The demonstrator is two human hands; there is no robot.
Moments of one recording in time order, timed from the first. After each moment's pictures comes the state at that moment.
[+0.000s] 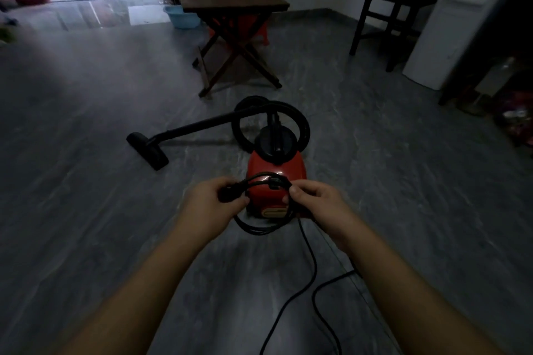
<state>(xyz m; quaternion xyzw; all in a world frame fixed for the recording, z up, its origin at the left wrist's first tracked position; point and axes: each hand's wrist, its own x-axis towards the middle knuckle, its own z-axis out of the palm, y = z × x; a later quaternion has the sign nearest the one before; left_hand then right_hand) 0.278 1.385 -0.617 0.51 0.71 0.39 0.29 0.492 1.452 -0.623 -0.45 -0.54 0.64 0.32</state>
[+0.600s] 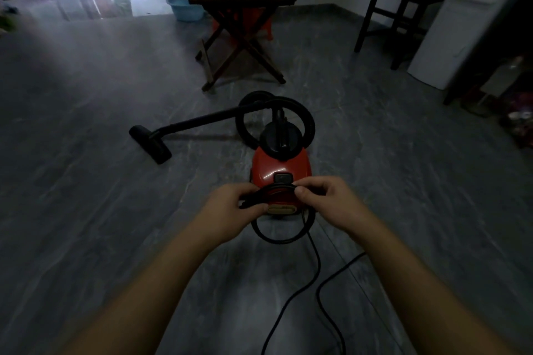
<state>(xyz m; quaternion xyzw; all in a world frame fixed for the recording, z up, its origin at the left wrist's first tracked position) 0.282 1.386 -0.622 0.63 0.65 0.30 0.29 0.493 1.458 -0.614 -0.46 -0.66 0.53 0.27</state>
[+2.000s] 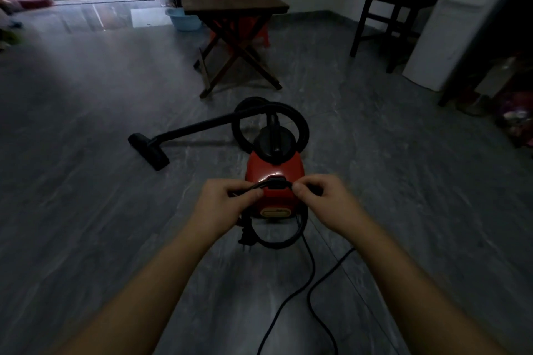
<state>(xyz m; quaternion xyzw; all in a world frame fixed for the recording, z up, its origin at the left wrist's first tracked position) 0.308 1.382 -0.593 0.48 0.66 0.45 0.37 0.509 1.456 -0.608 -0.46 -0.71 0.44 0.29</state>
